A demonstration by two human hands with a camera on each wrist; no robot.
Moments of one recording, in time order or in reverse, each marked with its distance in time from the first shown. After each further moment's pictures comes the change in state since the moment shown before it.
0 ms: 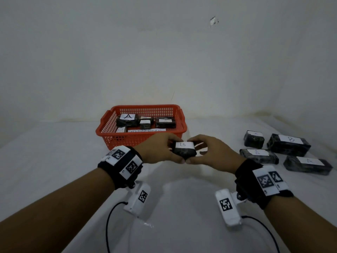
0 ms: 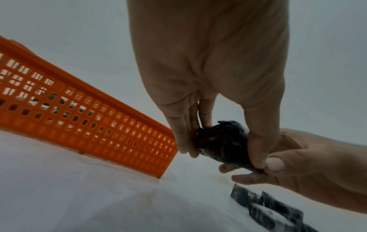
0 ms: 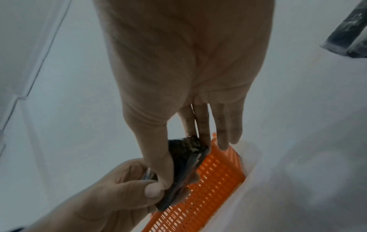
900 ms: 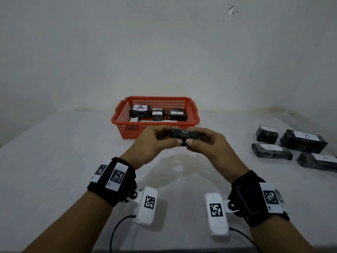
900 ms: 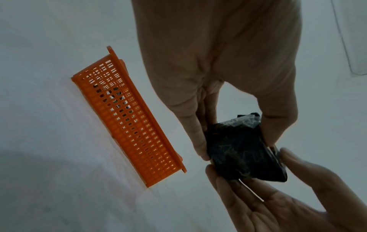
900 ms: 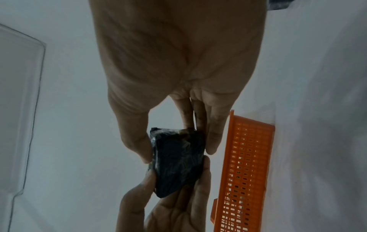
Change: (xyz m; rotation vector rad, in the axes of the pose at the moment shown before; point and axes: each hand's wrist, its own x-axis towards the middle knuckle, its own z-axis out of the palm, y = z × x) left_hand -0.075 -0.012 0.000 -0.575 0.312 0.078; right_hand -0.026 -0.042 0.048 0.730 0.161 -0.093
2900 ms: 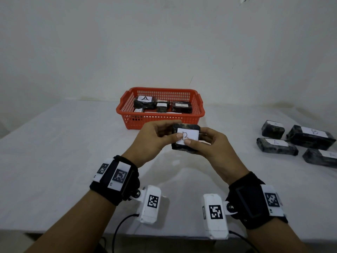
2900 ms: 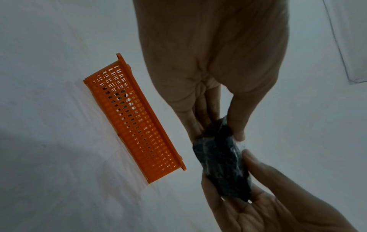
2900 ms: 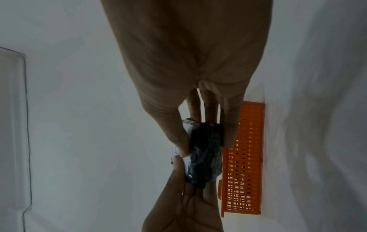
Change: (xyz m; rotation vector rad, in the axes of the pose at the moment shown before) left_hand -0.018 -0.008 0.006 -0.044 0.124 0.011; right_hand -0.013 0.012 0.015 0.033 0.023 0.070
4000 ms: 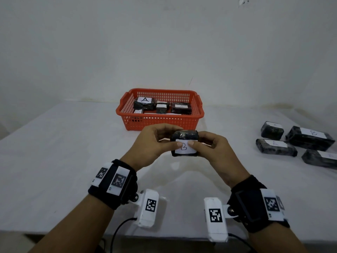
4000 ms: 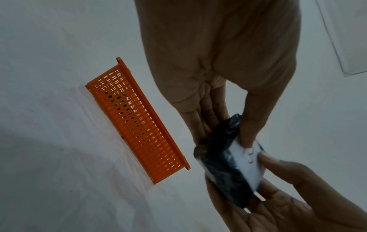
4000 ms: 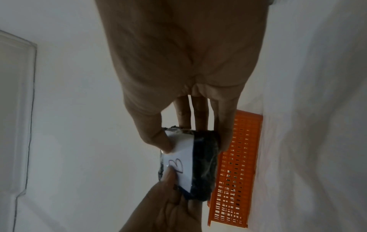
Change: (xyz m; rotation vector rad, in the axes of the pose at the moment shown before) left_hand -0.005 -0.003 0.000 0.003 -0.047 0.038; right_hand -0.004 0.003 -0.006 -0.064 -0.037 -0.046
